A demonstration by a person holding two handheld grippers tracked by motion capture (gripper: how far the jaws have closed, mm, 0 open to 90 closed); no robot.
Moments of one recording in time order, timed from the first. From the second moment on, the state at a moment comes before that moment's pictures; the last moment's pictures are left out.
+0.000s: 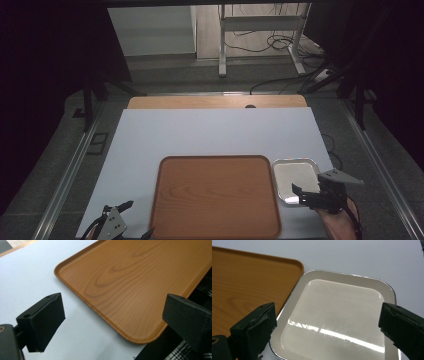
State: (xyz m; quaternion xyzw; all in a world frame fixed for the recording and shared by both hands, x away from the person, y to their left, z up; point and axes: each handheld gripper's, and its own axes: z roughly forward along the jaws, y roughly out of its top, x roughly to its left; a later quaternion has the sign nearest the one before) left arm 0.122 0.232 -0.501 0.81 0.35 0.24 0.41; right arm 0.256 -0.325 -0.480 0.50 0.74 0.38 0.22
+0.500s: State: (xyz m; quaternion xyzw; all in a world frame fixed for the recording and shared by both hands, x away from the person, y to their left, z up) left arm 0.122 0.231 -0.500 0.81 0.34 0.24 0.41; right arm 0.279 -0.339 -0.479 0.54 0.72 0.36 0.22
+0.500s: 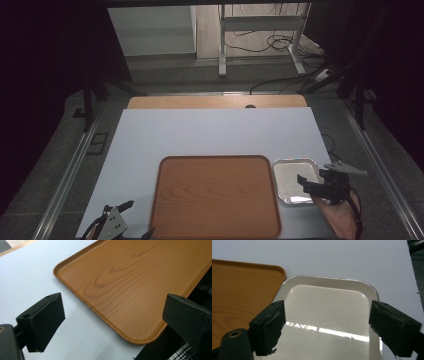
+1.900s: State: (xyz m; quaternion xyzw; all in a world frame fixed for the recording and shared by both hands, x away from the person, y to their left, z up) left arm 0.123 0.226 -0.501 0.82 0.33 0.24 0.39; right arm 0.314 -0.398 -0.503 0.64 0.68 0.33 0.09
